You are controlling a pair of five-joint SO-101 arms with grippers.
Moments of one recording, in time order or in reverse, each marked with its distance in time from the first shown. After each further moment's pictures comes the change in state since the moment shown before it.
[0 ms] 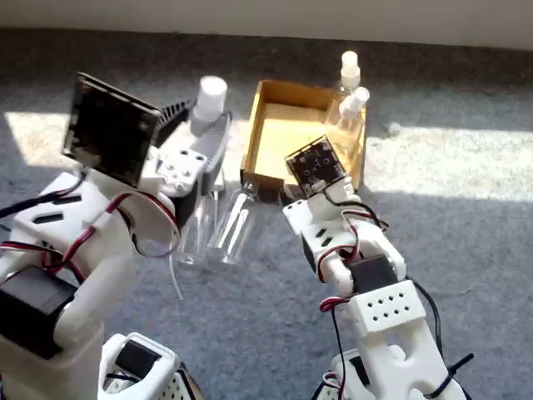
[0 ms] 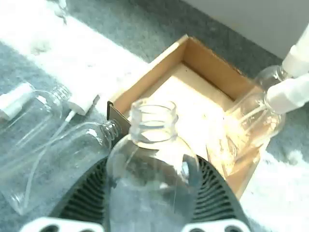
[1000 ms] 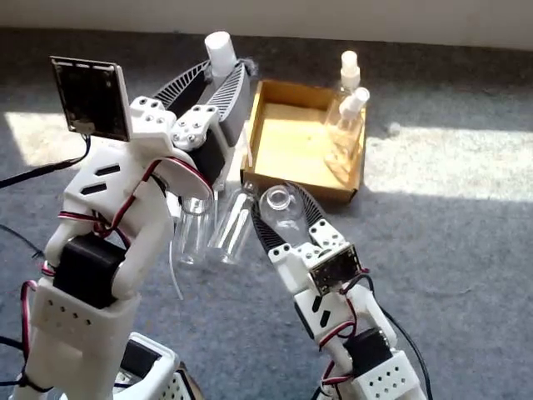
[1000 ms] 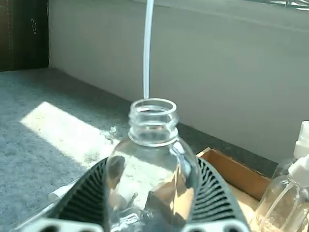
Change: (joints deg) left arm -1.3 -1.1 18.4 -30.7 20.0; right arm -9.3 -46.7 36.8 -23.4 -7.2
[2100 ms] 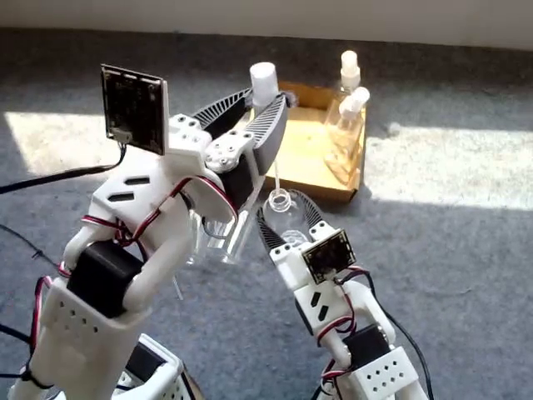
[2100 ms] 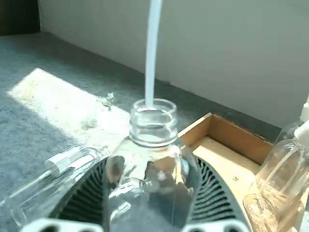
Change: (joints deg) left arm 8.5 -0.2 0.4 4.0 1.1; right arm 2.1 6.7 0.0 1.7 -0.4
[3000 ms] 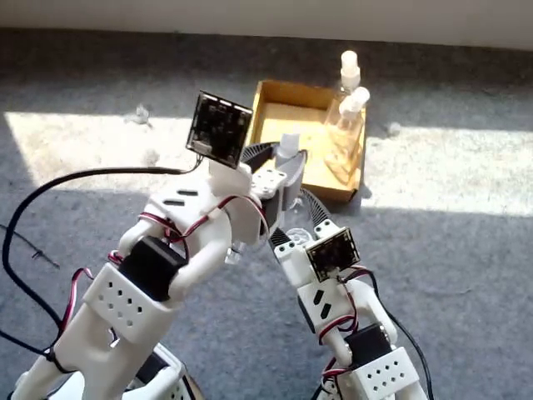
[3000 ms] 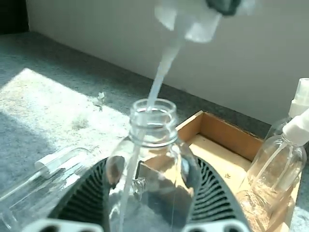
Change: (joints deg) left arm 4.4 1.1 15.6 -1.2 -4.4; right arm 1.4 0.0 0.1 0.0 0.0
